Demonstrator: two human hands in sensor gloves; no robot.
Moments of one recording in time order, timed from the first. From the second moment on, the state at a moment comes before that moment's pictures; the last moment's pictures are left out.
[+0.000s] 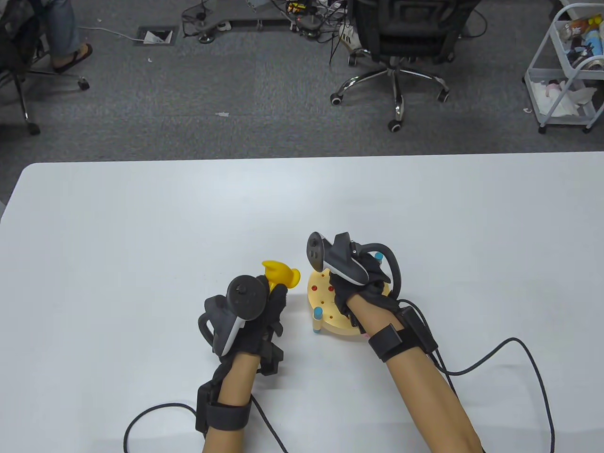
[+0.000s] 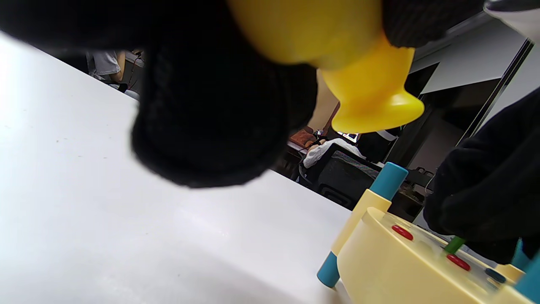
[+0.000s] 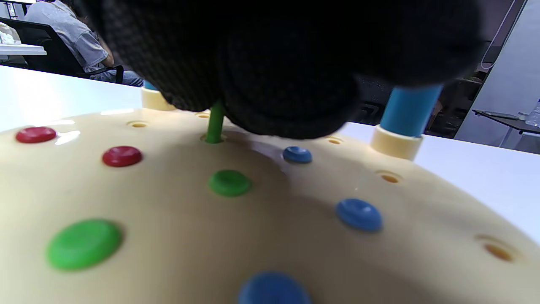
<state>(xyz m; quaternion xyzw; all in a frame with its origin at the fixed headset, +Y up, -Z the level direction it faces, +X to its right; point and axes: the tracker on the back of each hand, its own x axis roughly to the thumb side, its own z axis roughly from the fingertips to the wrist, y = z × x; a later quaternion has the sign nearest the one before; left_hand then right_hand) -0.142 -0.700 -0.268 0.02 0.06 0.23 0.97 0.050 -0.694 -0.349 -0.01 -0.06 -1.00 0.07</state>
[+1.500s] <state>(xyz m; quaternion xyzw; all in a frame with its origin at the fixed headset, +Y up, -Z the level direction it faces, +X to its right) -0.066 -0.664 -0.298 0.04 -0.07 0.10 0.99 0.197 -0.748 -0.354 -0.05 -0.01 -0.96 -0.27</state>
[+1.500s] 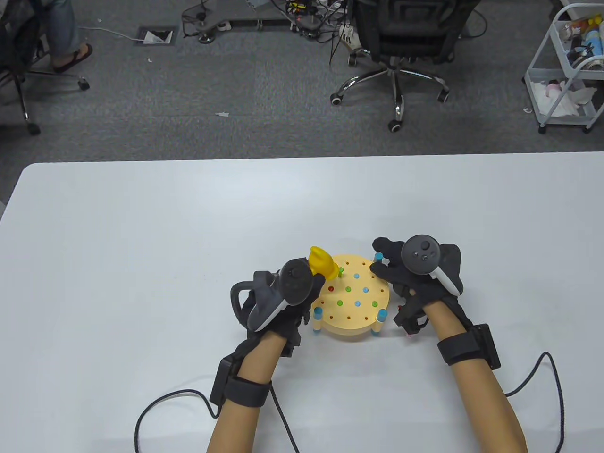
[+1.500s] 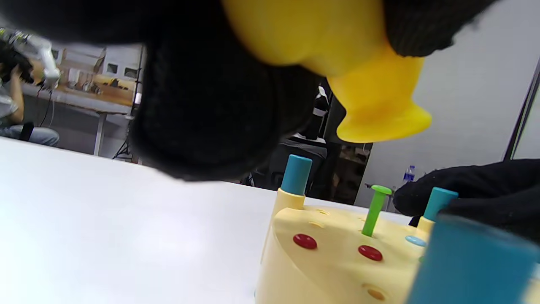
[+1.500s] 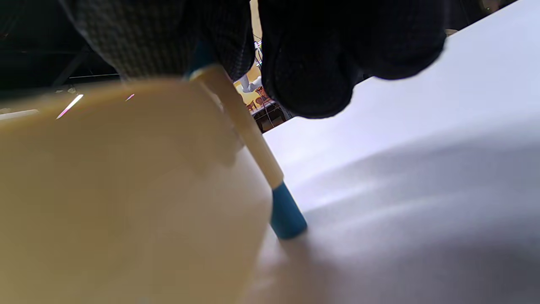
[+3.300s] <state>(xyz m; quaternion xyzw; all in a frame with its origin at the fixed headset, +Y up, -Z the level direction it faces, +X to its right) -0.132 -0.673 -0.265 0.04 -0.04 0.22 0.97 0.233 -0.753 -0.327 0.02 0.04 -0.94 -0.34</state>
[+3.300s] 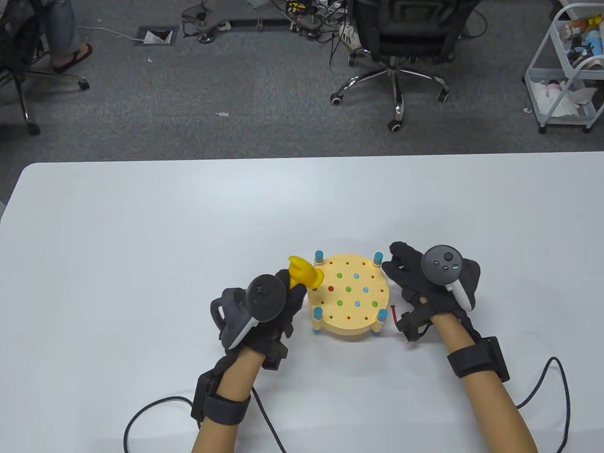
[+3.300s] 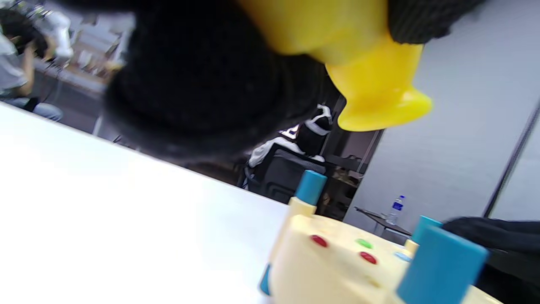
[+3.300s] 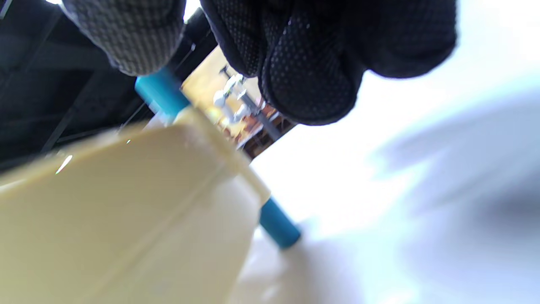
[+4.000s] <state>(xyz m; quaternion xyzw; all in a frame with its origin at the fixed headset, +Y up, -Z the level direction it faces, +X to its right) -0.147 -0.686 -0.266 0.02 -0.02 0.22 0.97 0.183 -0.778 -0.290 -0.04 -0.03 -1.00 0.02</state>
